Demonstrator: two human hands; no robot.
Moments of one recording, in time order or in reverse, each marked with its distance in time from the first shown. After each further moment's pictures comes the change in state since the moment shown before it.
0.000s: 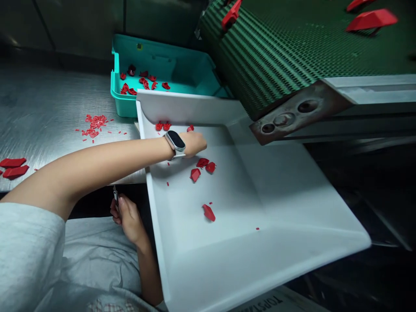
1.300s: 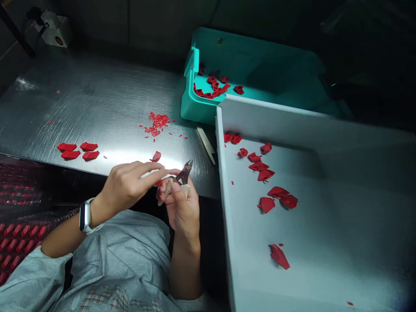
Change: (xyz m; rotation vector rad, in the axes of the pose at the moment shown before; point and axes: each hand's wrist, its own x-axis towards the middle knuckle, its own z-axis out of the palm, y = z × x) left_hand -0.282 -0.050 0.045 0.115 0.804 -0.201; right_hand 0.035 -0.056 0.036 -0.042 0.071 -0.212
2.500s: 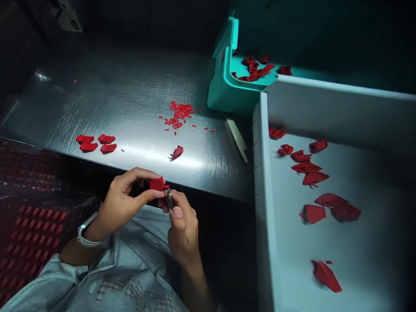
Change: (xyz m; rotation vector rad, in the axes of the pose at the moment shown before) left_hand -0.032 0.024 -0.021 -0.821 0.193 -0.826; right_hand -0.042 0.019 0.015 -0.430 -0.153 -0.276
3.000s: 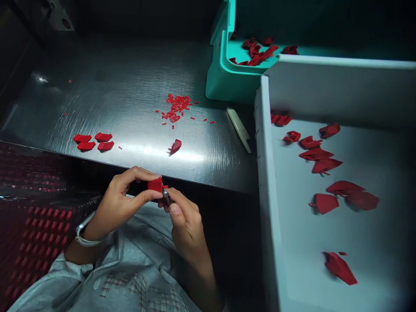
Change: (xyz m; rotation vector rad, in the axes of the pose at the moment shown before) left_hand -0.004 0.000 -0.005 0.097 -0.091 0.054; right_hand 0.002 -0.002 -0.009 0.018 -0.090 -0.020
